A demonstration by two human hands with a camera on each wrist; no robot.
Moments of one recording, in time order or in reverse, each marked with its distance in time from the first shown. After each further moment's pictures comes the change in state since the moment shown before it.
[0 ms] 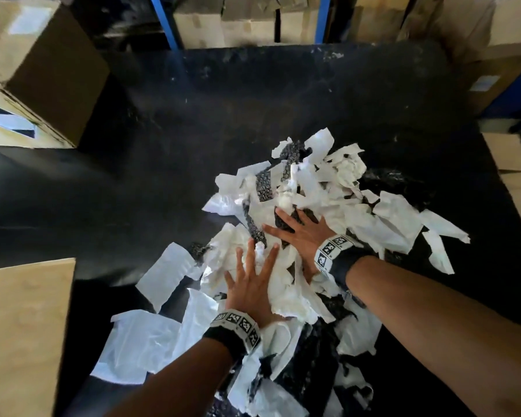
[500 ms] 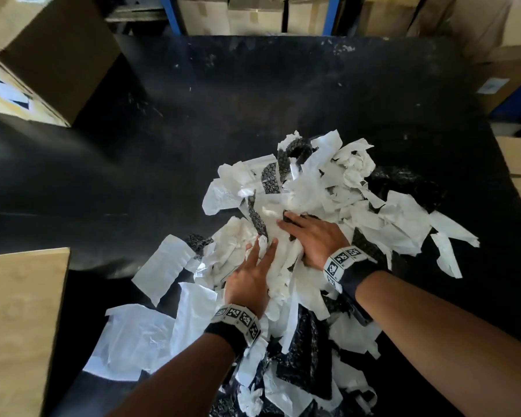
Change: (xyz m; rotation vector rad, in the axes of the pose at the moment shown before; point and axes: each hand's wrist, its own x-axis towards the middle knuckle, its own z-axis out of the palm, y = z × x) left_hand 0.006 -0.007 0.002 -0.069 0.227 -0.015; right_hand -0.005 0.001 0.026 0.153 0.390 -0.027
